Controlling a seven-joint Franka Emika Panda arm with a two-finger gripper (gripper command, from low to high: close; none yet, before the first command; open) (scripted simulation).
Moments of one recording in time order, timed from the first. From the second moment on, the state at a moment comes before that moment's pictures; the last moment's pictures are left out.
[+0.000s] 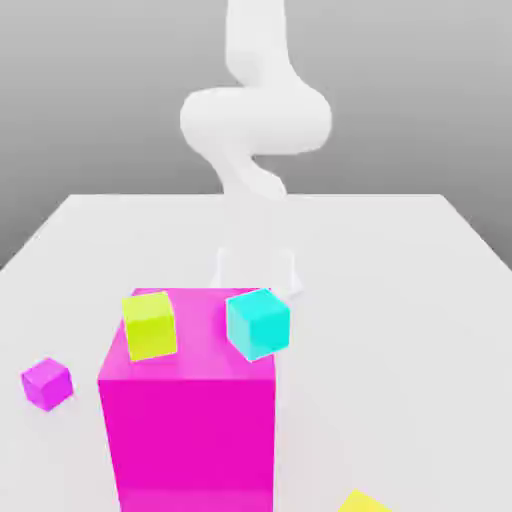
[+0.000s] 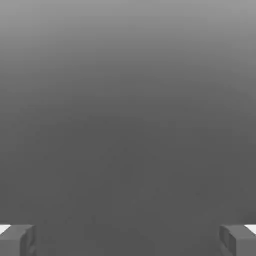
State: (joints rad) arm 0.01 -0.73 -0.08 -2.32 0.04 2.33 0.76
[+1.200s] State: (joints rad) arm -0.32 0.40 -0.36 -2.56 0.59 2.90 0.15
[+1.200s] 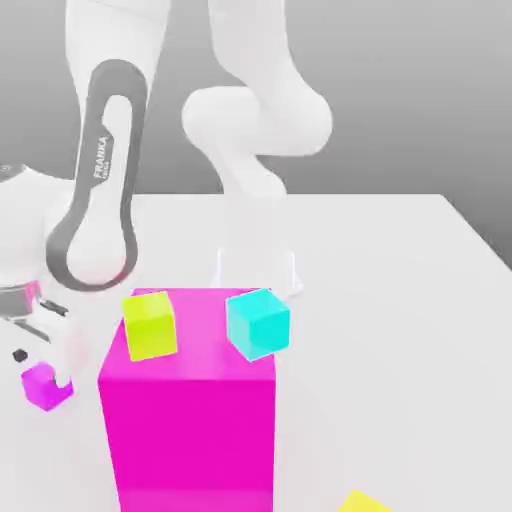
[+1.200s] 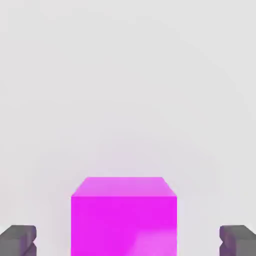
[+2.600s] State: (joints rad) arm 0.23 -0.27 -0.22 -2.41 -0.06 2.14 -0.06
